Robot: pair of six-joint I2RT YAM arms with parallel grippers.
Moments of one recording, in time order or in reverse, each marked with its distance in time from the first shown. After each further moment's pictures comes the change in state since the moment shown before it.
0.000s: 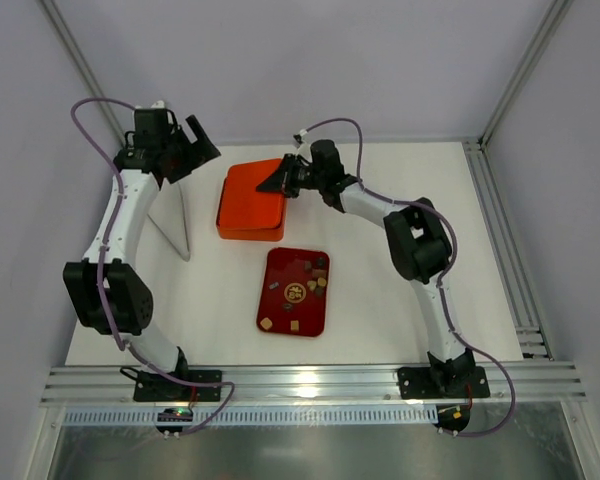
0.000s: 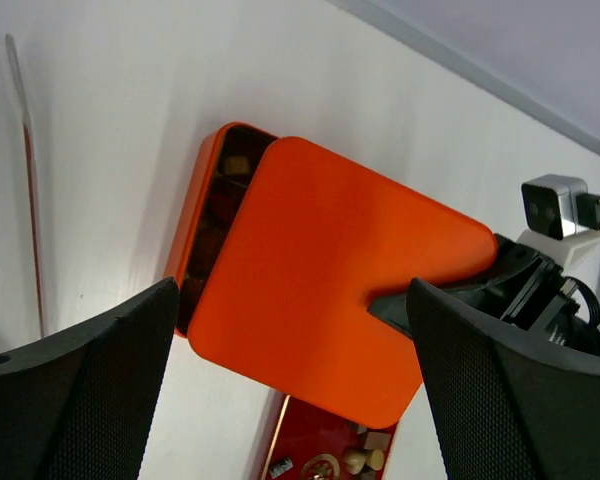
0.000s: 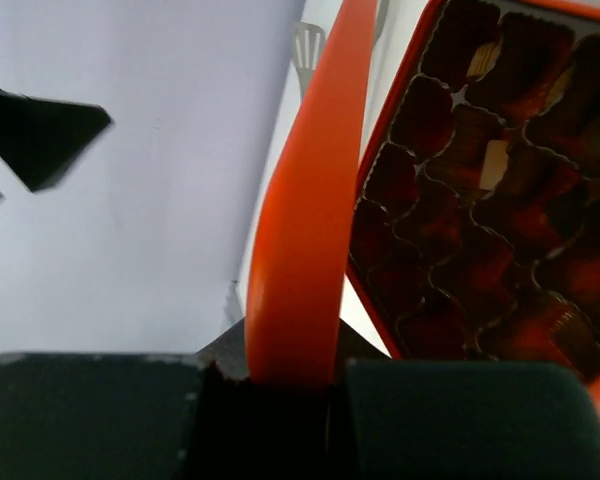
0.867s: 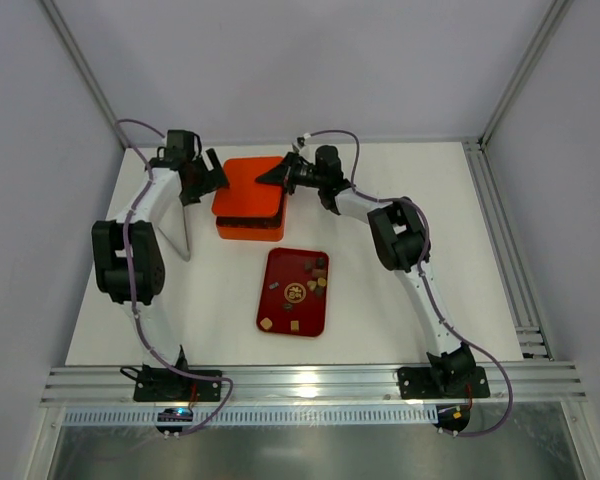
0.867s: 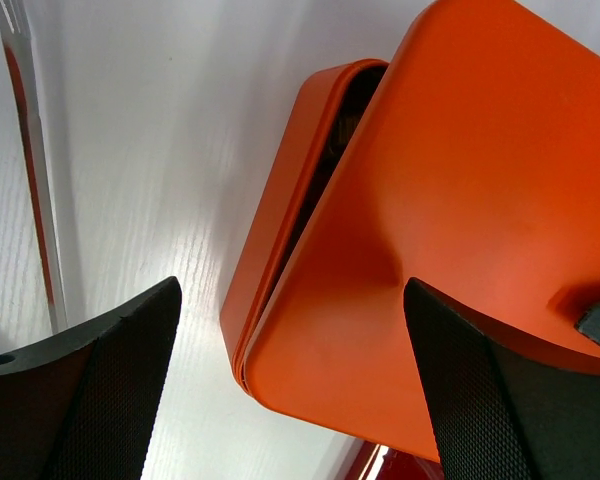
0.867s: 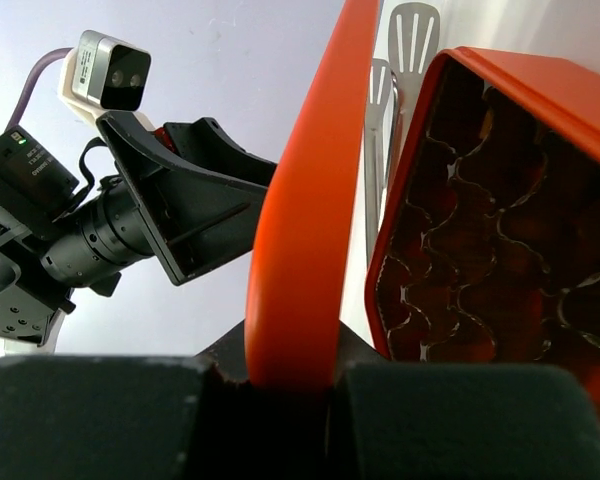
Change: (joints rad) left arm -0.018 0.249 -0.088 0.049 -0.082 0.072; right arm -0.045 0.319 0.202 0.394 -0.142 0.449
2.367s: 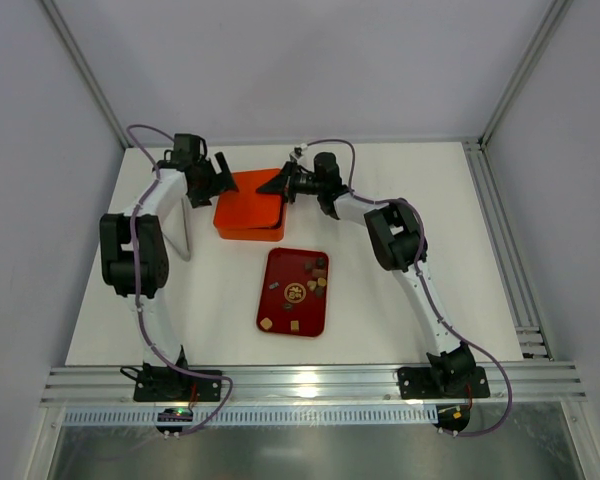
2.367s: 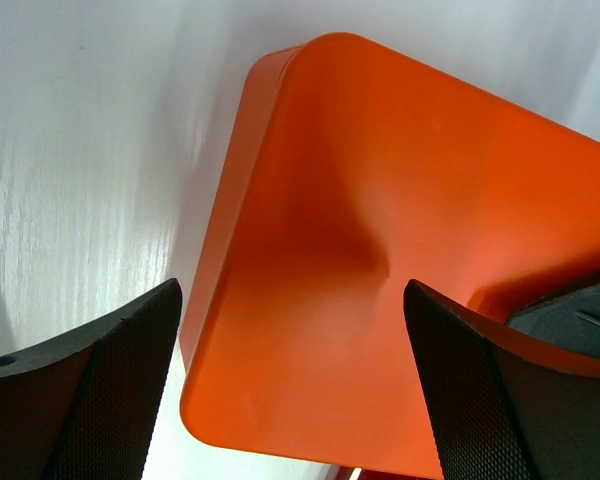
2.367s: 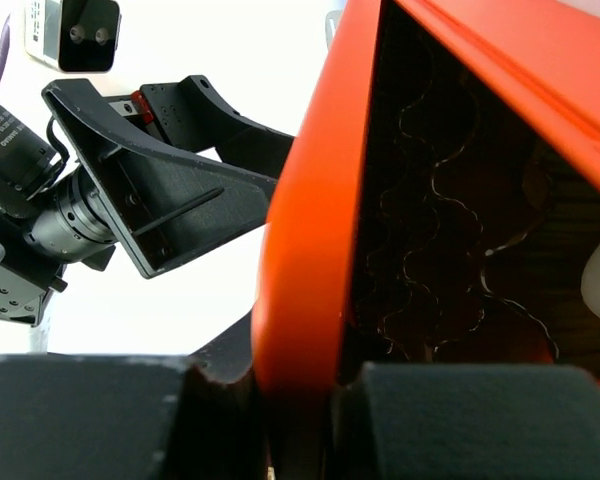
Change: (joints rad) left arm -0.013 0.069 0.000 0.051 0.105 -0.002; right arm -0.002 0.057 0.009 -0.016 -0.074 0.013
